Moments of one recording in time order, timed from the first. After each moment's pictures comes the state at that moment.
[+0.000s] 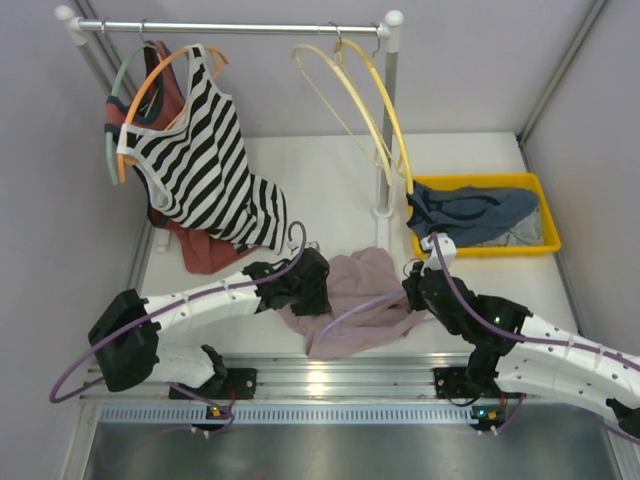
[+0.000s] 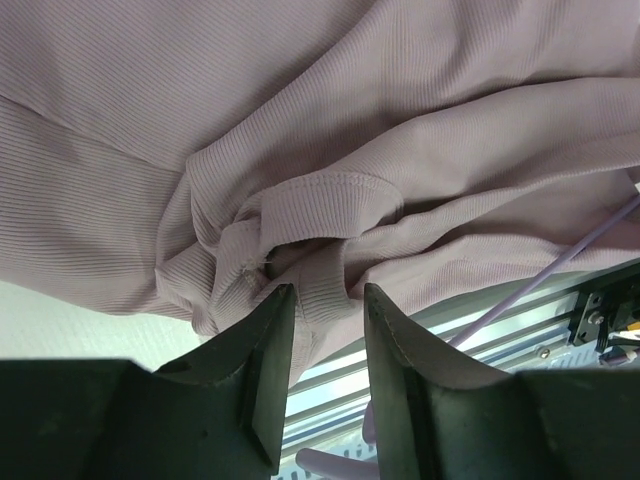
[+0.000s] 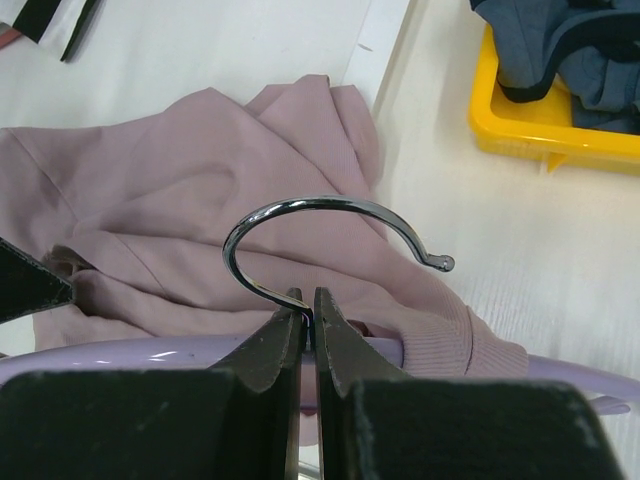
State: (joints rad) left arm -0.96 1.32 0.83 -0.54 -0.05 -0.97; right arm 1.05 0.70 0.60 -0.52 0.59 0.58
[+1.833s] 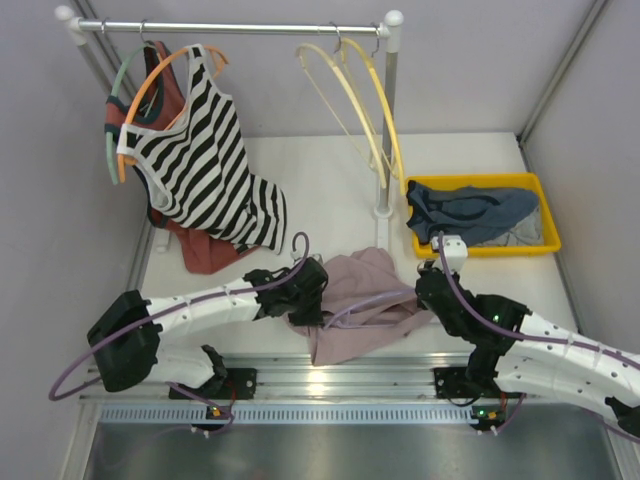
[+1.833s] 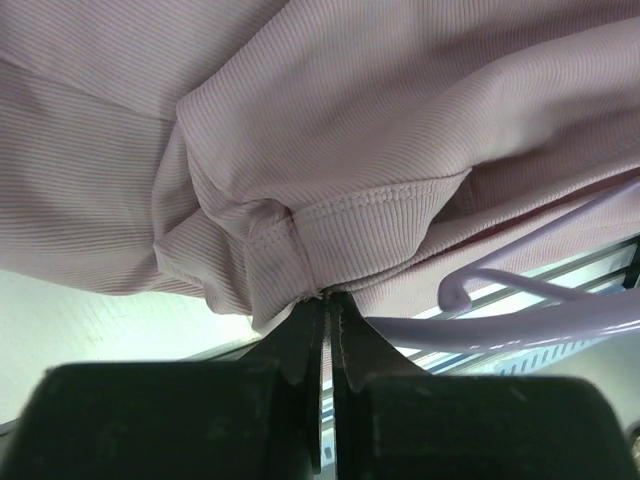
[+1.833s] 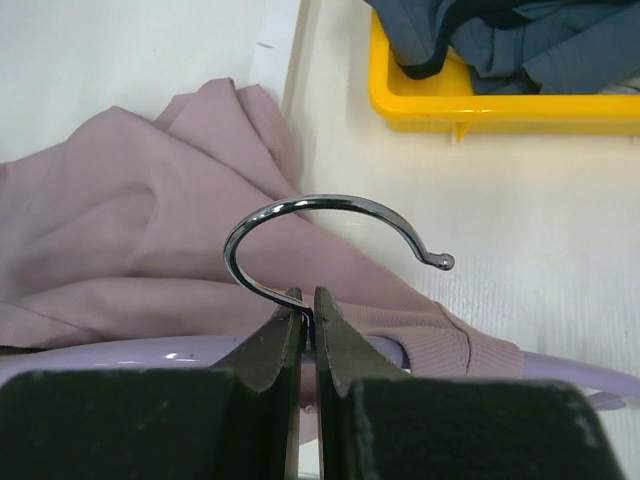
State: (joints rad) left arm -0.99 1.33 0.76 -0.52 0.01 -0.92; right arm 1.05 0.71 0.61 -0.65 0.73 0.70
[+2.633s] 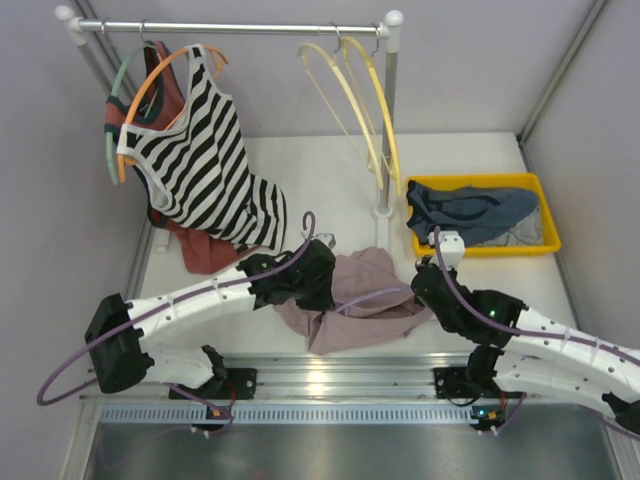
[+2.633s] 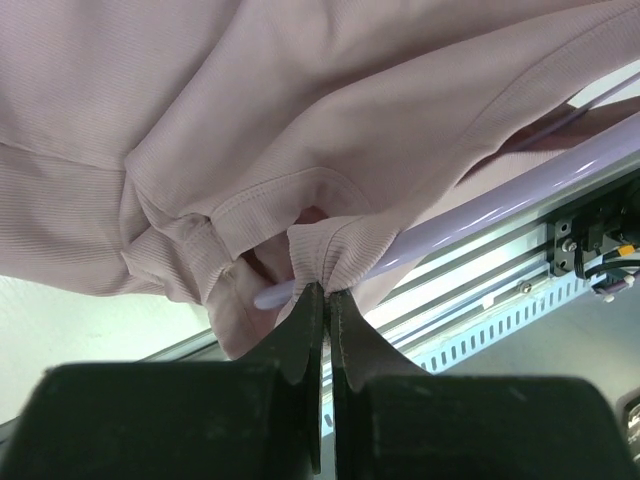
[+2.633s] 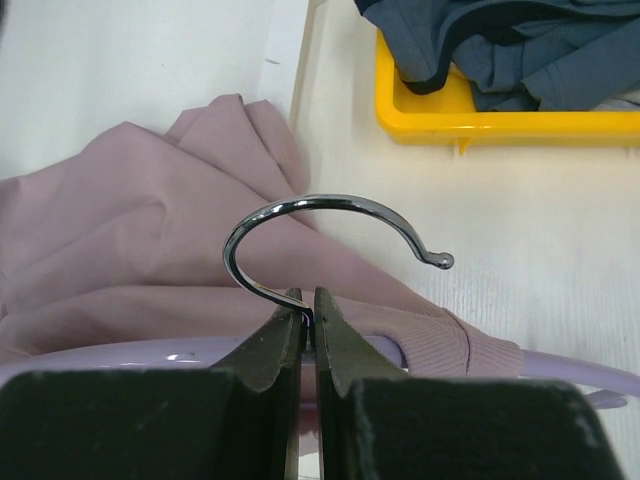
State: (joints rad) left arm -1.02 1.29 0.98 -0.66 -0.03 -0.83; right arm 1.05 0.76 0.66 -0.66 0.76 0.71
